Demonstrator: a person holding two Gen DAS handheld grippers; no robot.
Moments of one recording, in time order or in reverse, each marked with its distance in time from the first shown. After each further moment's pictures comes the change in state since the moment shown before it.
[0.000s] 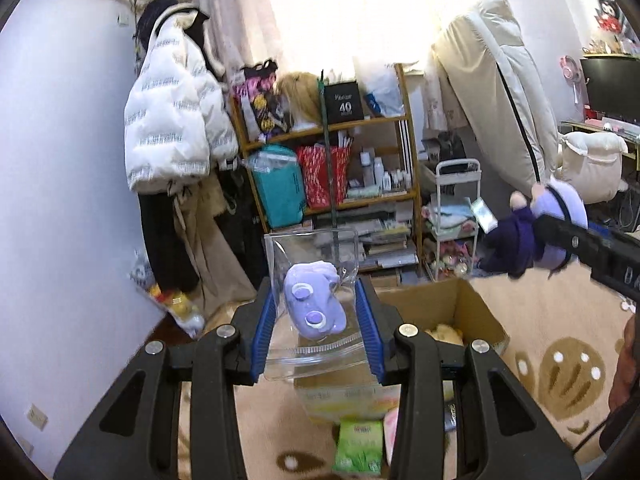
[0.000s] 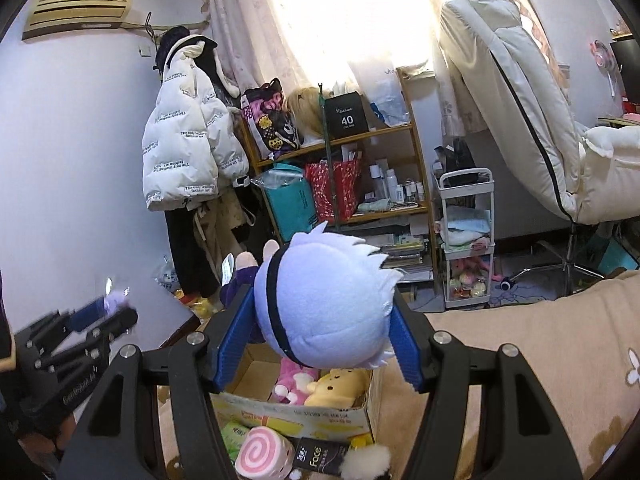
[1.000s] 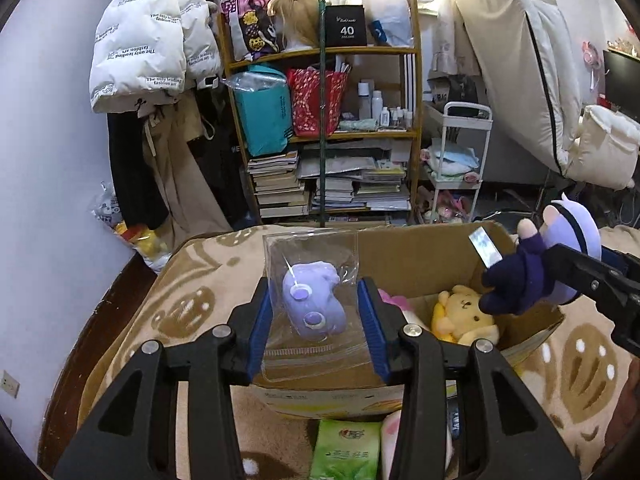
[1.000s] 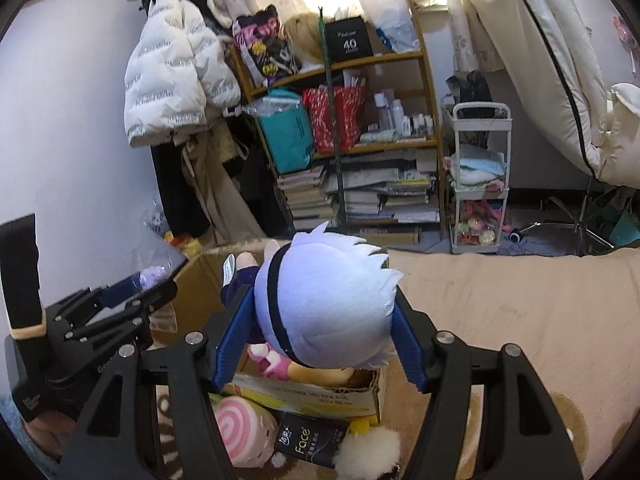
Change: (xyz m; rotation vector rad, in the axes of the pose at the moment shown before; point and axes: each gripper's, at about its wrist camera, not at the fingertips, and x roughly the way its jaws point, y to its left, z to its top) left arm 0.109 -0.004 -0.061 -0.089 0.245 -0.062; right arm 0.084 -0.011 -0.047 -0.029 0.249 0.000
